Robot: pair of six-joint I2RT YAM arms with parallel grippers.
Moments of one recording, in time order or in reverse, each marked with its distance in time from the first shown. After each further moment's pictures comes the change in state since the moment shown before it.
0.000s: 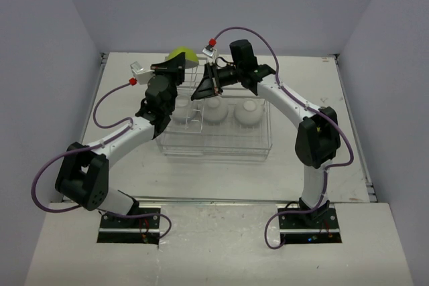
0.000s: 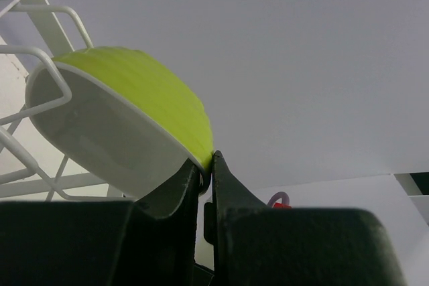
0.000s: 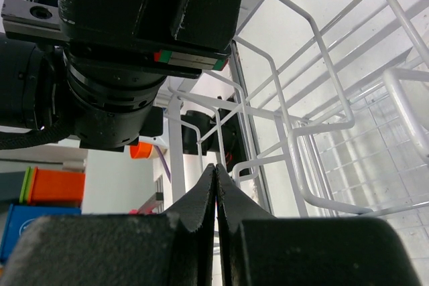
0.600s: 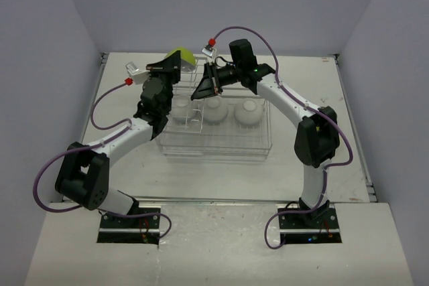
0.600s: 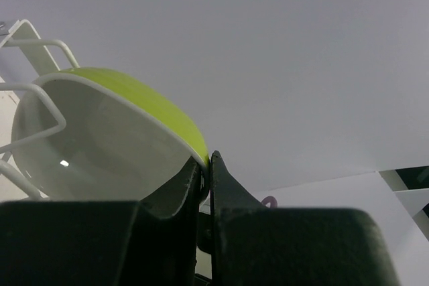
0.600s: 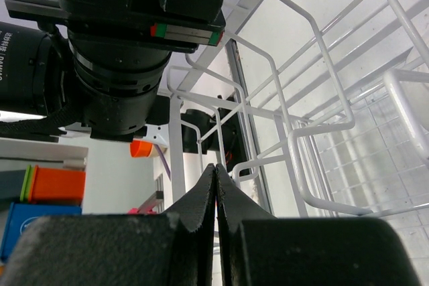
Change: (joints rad) left arm 0.033 -0.001 -0.040 0.112 0.023 0.024; right arm 0.000 0.012 0.021 -0.022 -0.003 -0.012
